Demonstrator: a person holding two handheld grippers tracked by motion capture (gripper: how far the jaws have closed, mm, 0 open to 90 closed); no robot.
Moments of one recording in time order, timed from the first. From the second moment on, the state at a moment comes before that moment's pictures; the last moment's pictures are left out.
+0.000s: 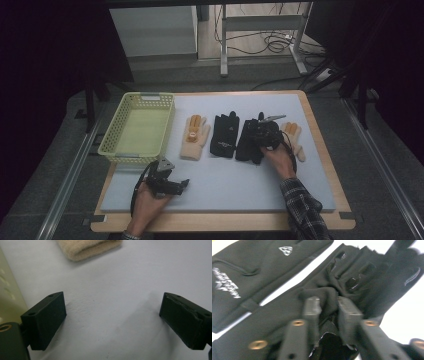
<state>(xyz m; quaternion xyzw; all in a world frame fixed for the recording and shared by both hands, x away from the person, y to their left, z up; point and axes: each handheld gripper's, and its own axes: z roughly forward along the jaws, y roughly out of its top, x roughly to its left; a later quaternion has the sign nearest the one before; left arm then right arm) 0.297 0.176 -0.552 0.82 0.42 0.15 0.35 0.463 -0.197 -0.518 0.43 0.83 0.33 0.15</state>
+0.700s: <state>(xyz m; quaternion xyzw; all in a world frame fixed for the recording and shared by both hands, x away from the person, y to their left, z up) 0.297 0.176 -0.552 0.82 0.42 0.15 0.35 0.400 -0.199 -0.471 0.40 0.82 0.39 0.12</state>
